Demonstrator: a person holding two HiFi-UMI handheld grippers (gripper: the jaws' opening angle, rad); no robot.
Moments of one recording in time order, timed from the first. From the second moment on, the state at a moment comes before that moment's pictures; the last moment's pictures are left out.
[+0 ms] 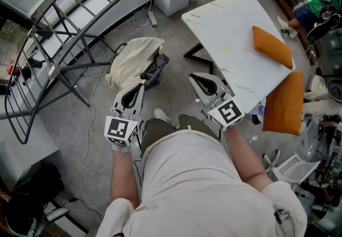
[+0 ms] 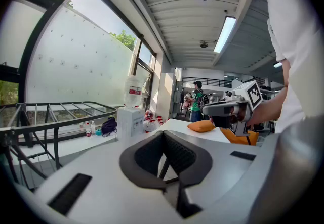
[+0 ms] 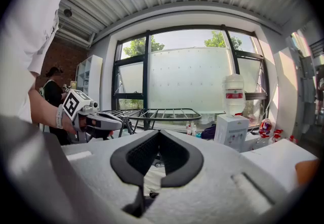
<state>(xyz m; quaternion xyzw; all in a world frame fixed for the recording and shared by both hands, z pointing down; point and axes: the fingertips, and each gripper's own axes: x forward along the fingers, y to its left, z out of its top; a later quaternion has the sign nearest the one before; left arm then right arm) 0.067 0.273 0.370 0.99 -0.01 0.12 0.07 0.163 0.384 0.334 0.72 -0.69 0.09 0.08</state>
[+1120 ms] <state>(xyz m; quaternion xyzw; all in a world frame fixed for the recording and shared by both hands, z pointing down) 0.052 0.096 0.459 0.90 -0.30 0.24 0.19 0.299 0.131 0.517 0.57 -0.76 0.25 0.16</state>
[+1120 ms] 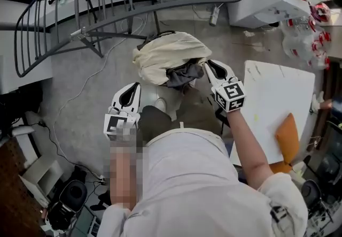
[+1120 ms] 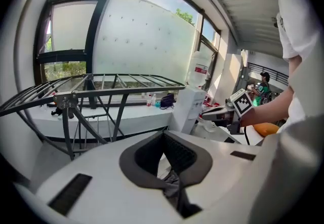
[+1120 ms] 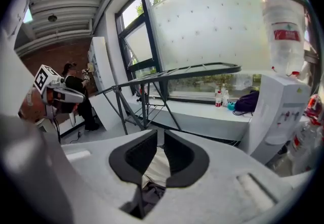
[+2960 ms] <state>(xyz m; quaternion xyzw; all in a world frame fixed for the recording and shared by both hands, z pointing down) -0.001 0.133 0.627 0.75 -0.42 0.40 0.33 0.422 0.046 0.948 0.50 -0.63 0.37 0.46</state>
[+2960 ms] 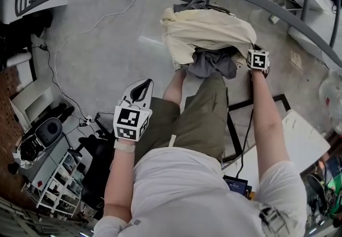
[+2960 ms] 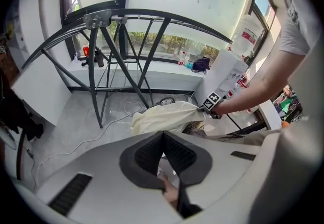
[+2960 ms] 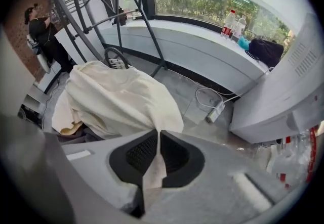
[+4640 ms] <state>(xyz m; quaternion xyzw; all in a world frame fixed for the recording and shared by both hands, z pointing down) 0.015 0.010 0.555 0.90 -0.28 0.26 0.22 0.137 -0.022 0.259 0.48 -0.88 0.06 0.01</state>
